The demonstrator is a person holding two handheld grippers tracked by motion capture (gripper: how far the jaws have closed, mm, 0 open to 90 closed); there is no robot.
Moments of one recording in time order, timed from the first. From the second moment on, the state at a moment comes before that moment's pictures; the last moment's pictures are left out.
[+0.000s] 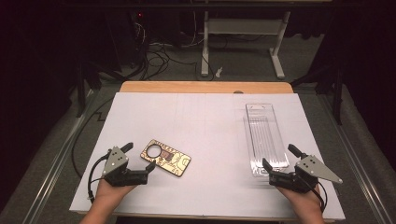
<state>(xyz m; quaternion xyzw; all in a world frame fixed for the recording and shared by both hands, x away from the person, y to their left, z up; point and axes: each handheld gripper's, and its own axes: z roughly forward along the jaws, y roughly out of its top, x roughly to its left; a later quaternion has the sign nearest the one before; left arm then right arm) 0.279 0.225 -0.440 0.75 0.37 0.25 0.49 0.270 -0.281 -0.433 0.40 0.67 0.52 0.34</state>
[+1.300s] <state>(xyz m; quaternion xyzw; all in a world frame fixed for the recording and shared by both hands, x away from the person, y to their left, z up) 0.281 0.229 -0.440 0.74 0.38 0.22 0.50 0.267 -0.277 -0.432 0.39 0.68 0.52 0.35</state>
